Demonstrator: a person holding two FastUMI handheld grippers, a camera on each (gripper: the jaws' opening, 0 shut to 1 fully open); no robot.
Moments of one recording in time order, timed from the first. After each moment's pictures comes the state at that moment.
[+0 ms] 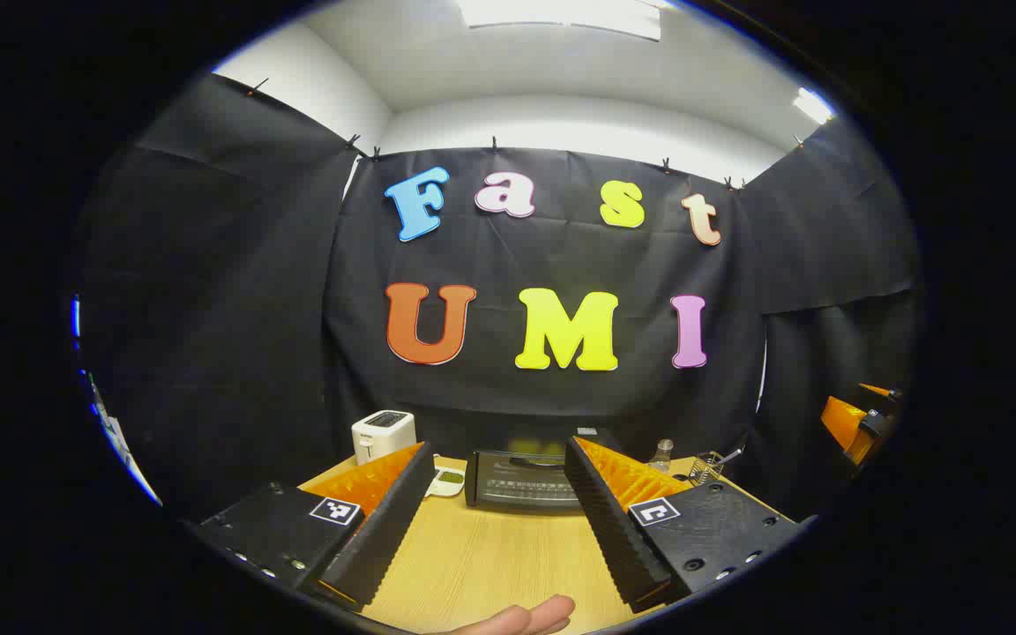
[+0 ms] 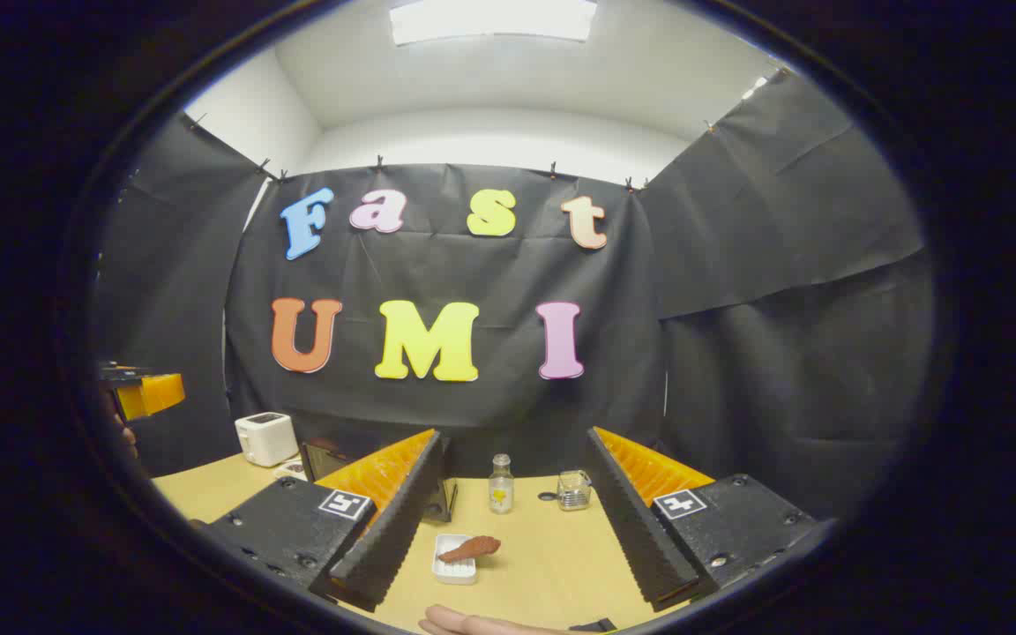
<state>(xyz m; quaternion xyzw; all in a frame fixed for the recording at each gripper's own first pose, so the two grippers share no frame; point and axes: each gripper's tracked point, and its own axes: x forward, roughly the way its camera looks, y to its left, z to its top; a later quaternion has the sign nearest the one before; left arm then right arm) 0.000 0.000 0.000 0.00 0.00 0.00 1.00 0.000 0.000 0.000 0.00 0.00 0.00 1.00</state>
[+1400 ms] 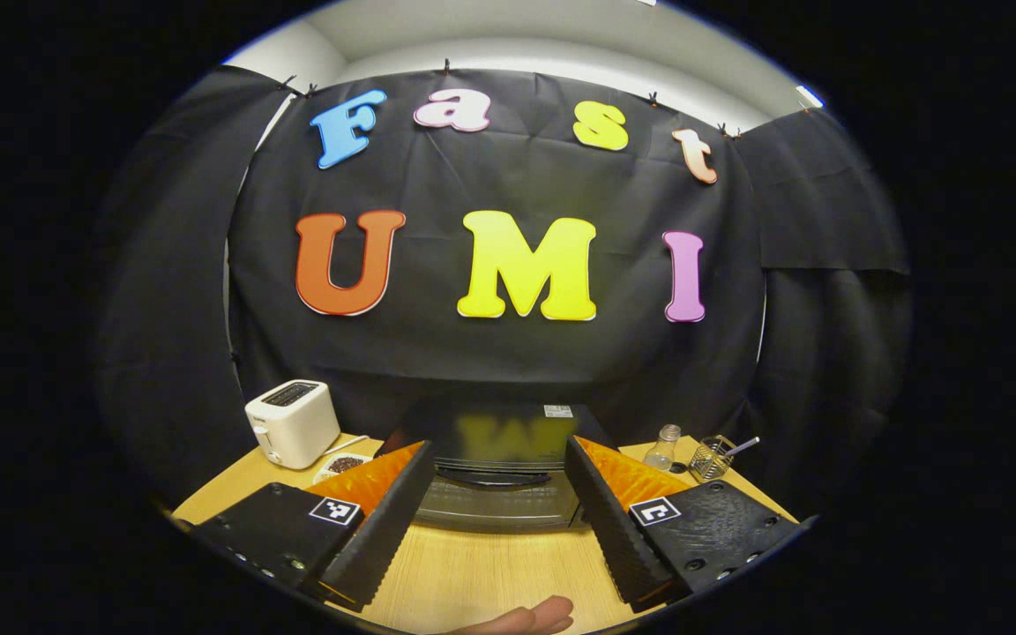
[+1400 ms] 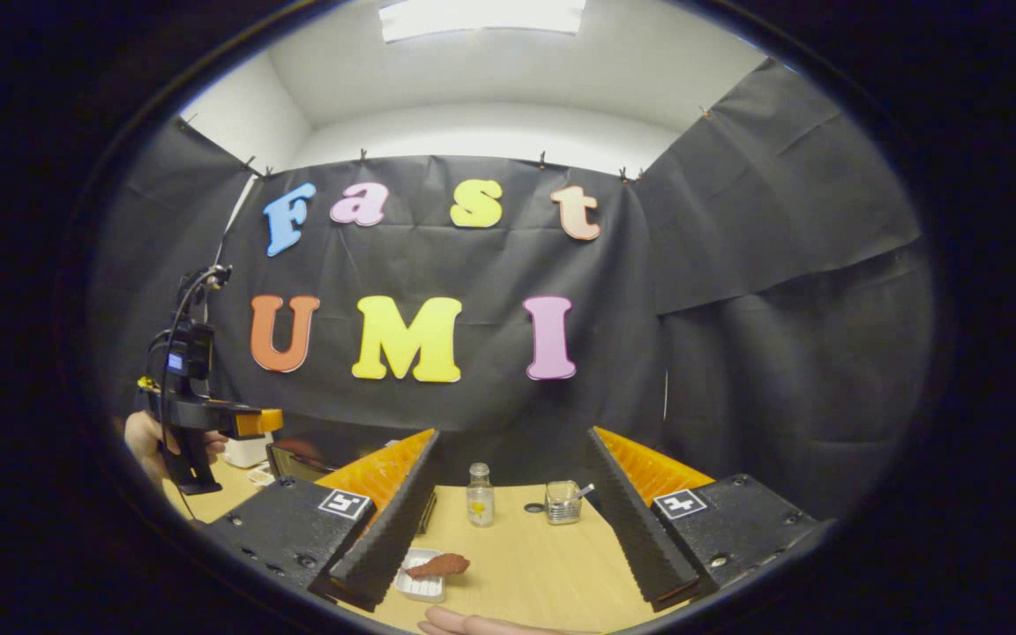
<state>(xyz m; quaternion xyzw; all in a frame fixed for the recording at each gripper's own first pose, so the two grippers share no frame) 0.223 -0.078 -0.095 0.00 0.11 -0.06 0.99 0.089 -0.053 -0.022 0.01 0.01 0.00 1.00</state>
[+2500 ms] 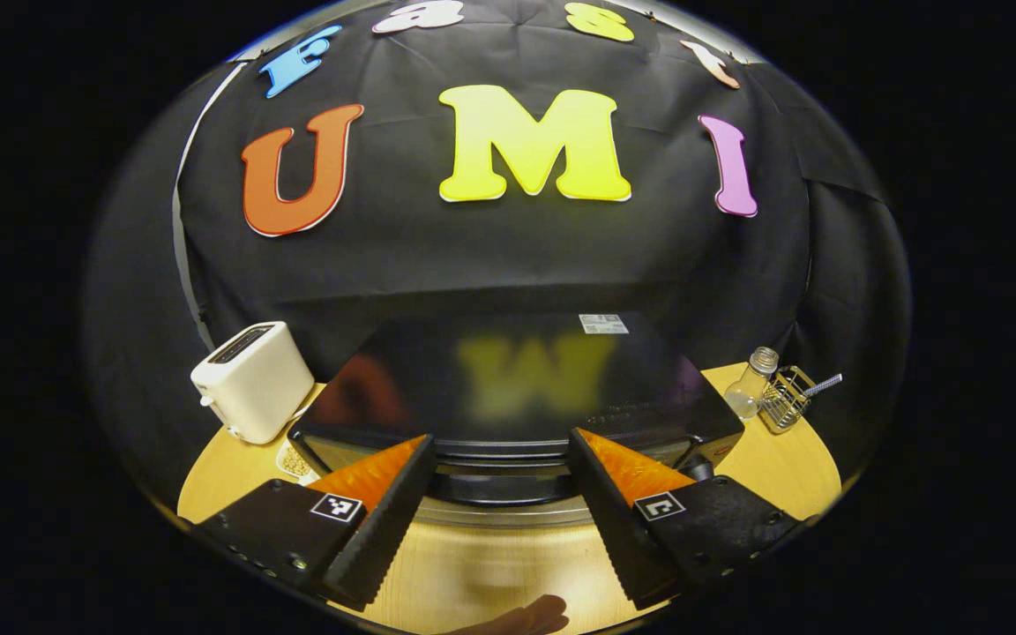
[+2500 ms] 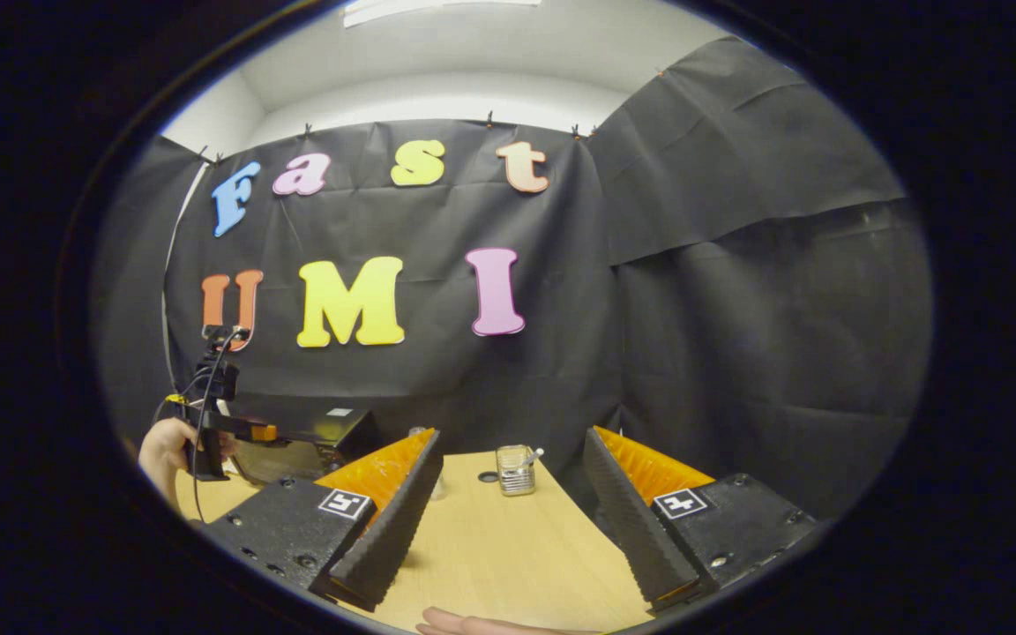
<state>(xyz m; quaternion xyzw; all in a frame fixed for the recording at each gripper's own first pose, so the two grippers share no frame) 0.324 -0.076 -0.213 0.05 0.23 -0.05 0.97 0.106 -0.130 -0.071 0.03 0.07 -0.06 1.00</state>
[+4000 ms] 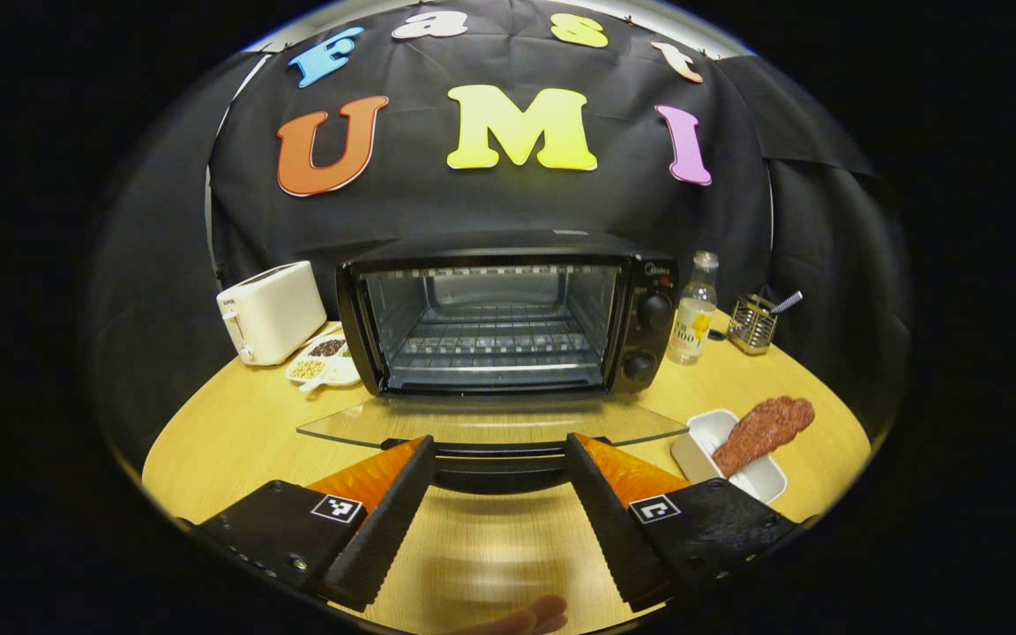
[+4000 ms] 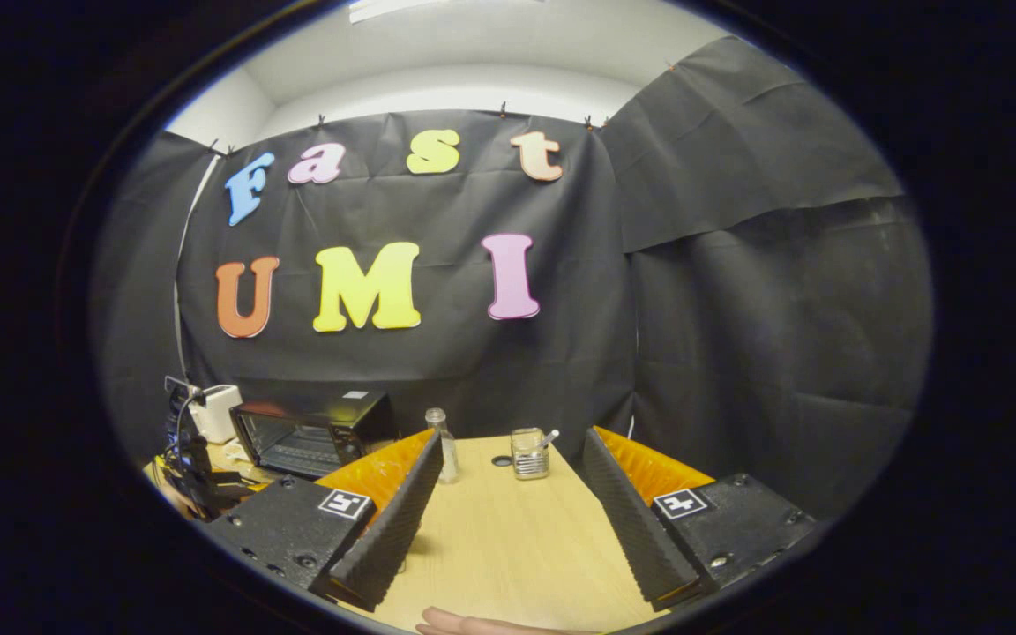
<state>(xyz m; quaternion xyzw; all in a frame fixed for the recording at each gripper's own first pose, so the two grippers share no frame) 0.172 -0.064 -0.304 0.05 0.24 -0.06 0.97 0.096 -0.107 -0.098 0.03 0.09 -0.04 0.99</state>
